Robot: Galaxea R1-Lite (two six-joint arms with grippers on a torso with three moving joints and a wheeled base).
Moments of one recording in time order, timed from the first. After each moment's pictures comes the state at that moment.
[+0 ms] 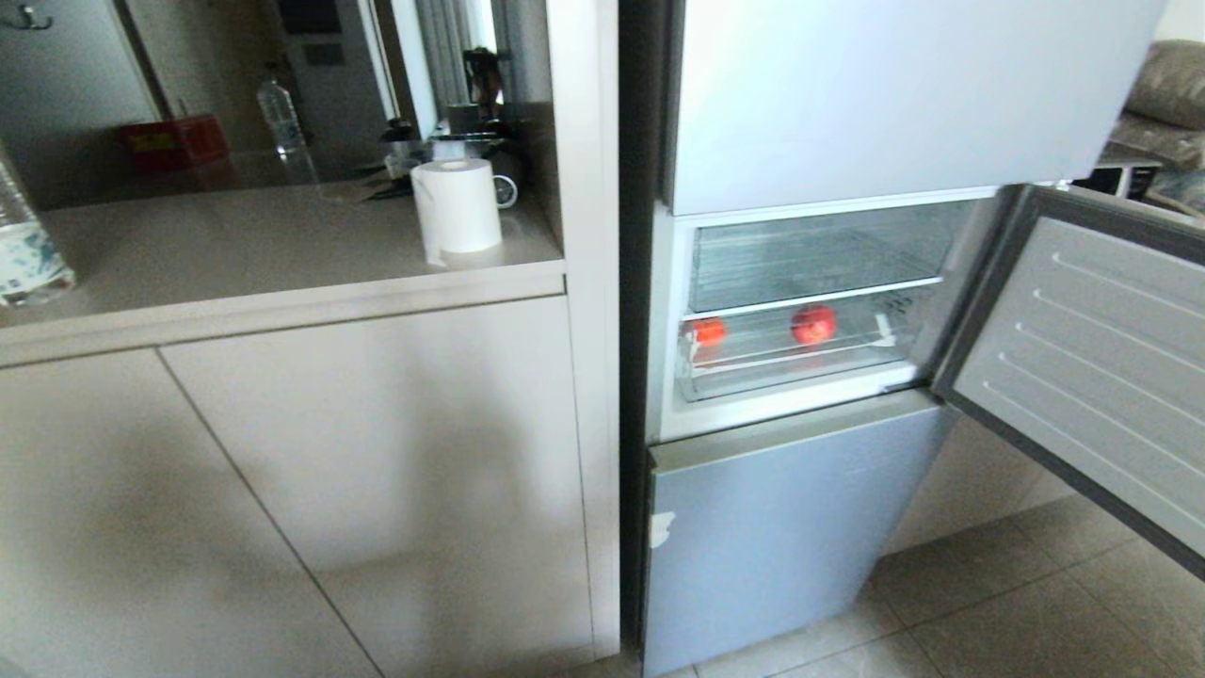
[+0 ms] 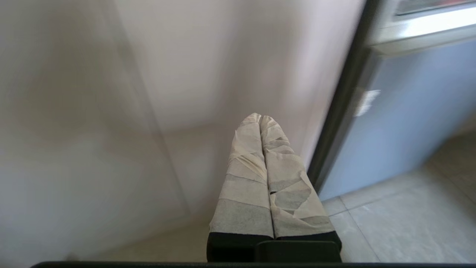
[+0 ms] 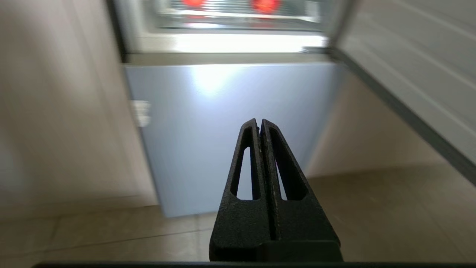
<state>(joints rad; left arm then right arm) 0.00 0.00 -0.04 0.11 0.01 0.01 0.01 0.00 0.00 0.00 0.04 -0.07</state>
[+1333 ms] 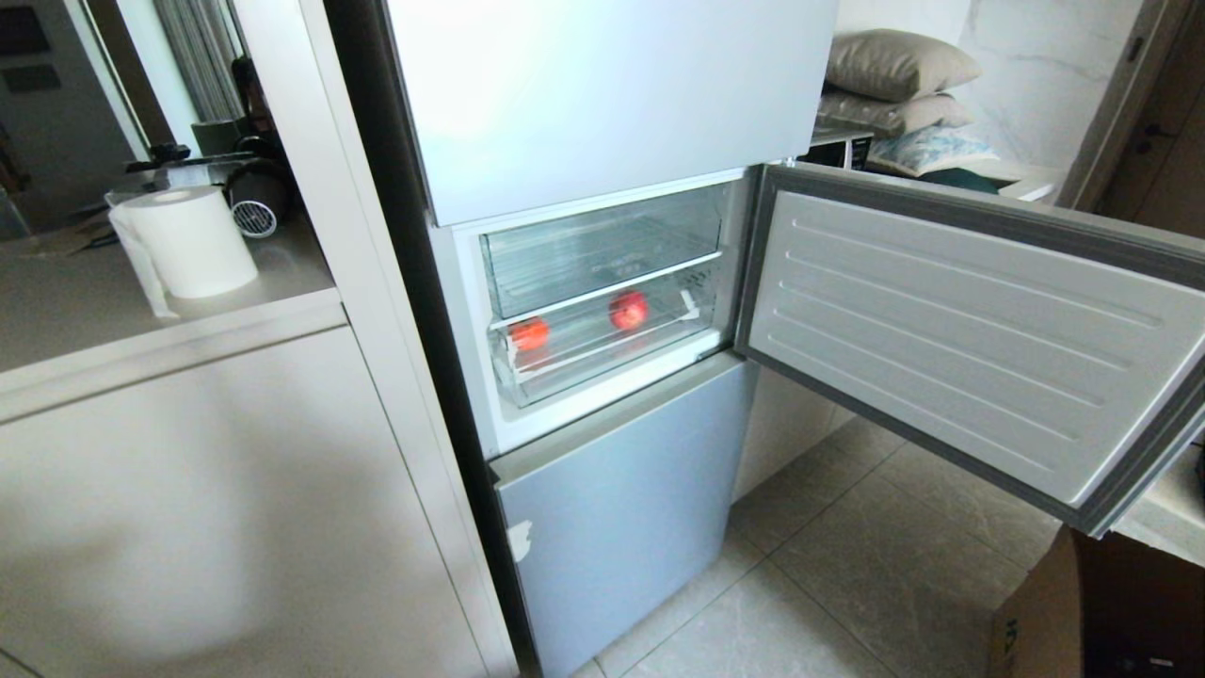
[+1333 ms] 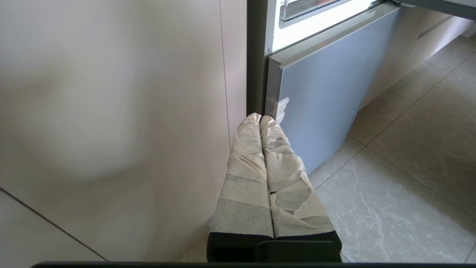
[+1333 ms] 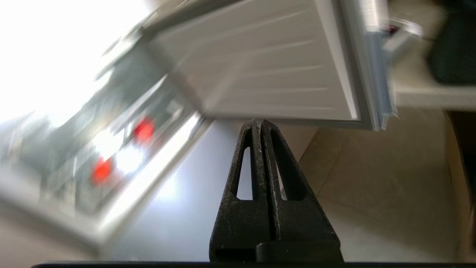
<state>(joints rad) 0.00 0.00 -0.04 0.11 0.01 0.01 -0.19 0.38 -0.43 -0.03 -0.07 0.51</state>
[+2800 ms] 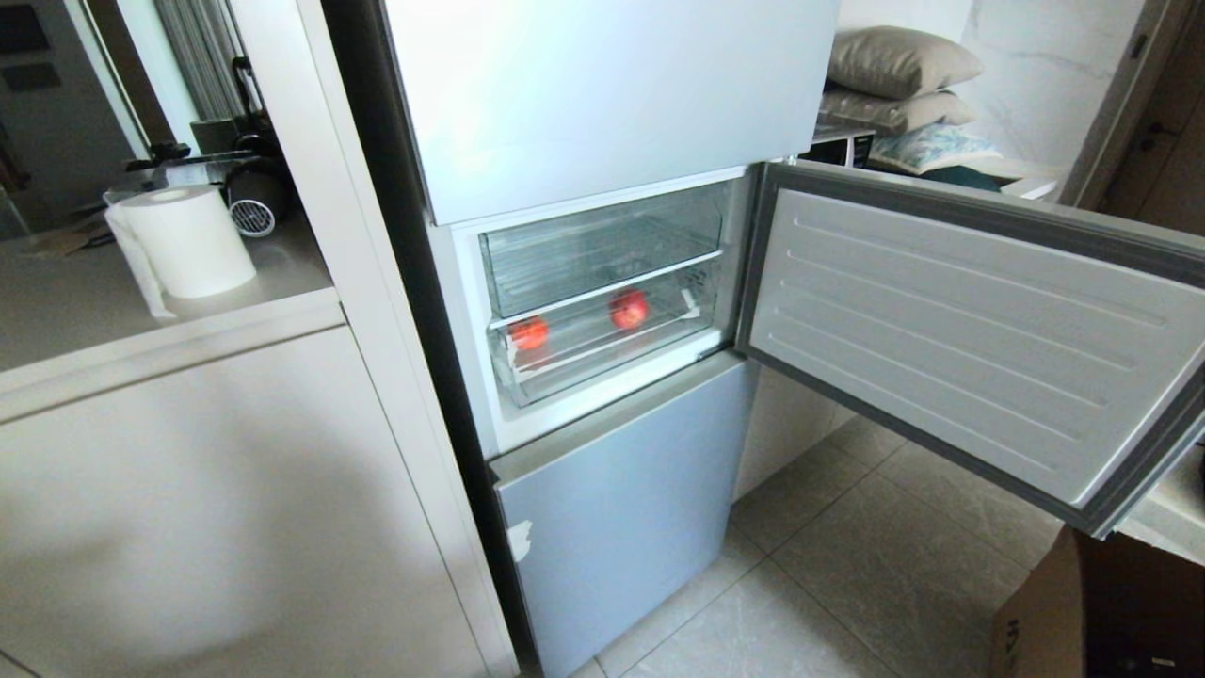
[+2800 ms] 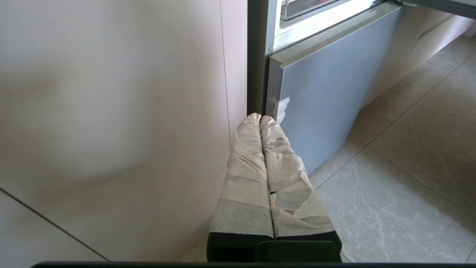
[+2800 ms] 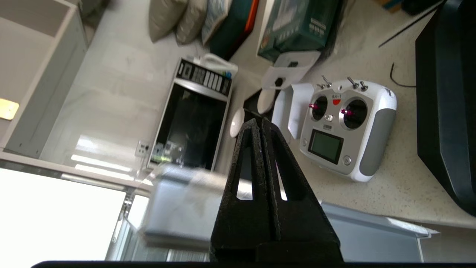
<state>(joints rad) 0.00 0.00 -0.04 0.11 0.01 0.01 -1.07 1.88 -1.14 -0.75 0.67 1.09</state>
